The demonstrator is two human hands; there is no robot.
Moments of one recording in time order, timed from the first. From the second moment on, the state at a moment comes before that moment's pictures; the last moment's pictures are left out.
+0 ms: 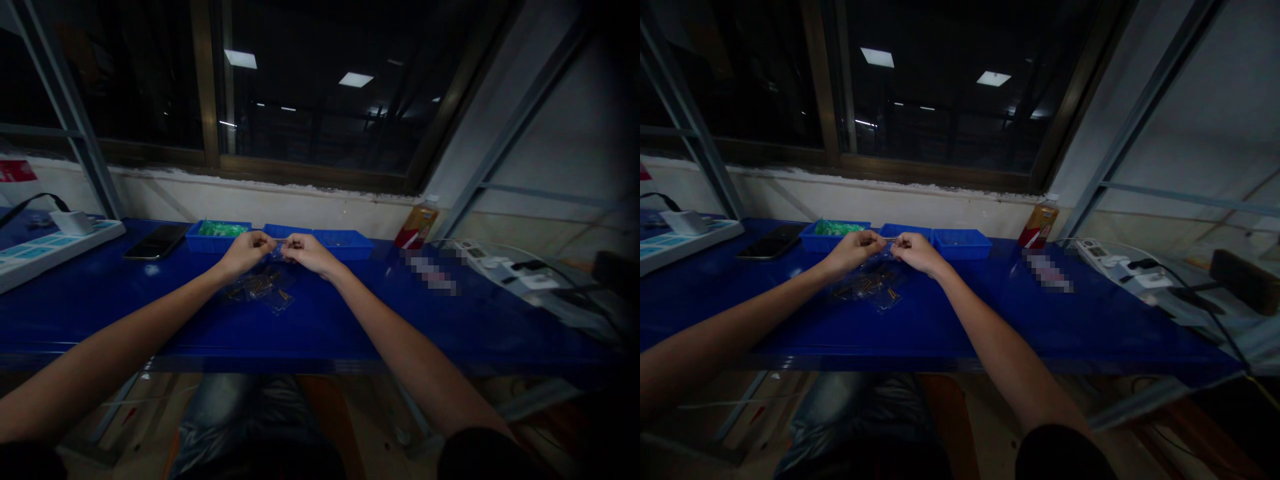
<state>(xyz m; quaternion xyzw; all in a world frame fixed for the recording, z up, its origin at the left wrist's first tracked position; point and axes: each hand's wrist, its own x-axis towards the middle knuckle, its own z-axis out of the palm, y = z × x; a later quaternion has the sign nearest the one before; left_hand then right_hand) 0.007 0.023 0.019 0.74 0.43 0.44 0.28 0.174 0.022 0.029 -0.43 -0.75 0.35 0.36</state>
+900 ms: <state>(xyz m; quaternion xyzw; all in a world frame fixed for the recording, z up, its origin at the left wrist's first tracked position) 0.009 0.018 0.021 0.68 0.36 0.48 0.42 0.179 0.026 0.033 -0.39 -0.78 0.26 0.41</state>
